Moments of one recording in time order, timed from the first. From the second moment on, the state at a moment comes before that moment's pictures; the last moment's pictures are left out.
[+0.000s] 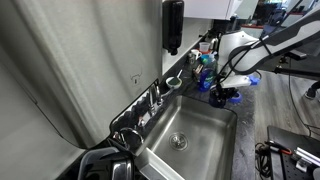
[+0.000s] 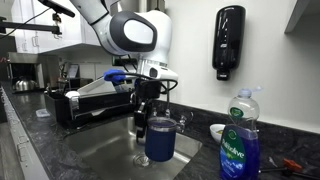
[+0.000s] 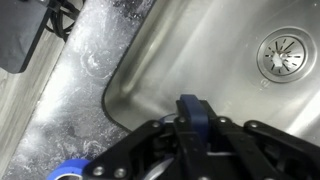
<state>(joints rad) -0.09 0.12 -0.17 -2.26 0.06 2.23 0.69</state>
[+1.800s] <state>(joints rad) -0.11 0.13 -0.18 -2.26 0.07 2.23 0.70</state>
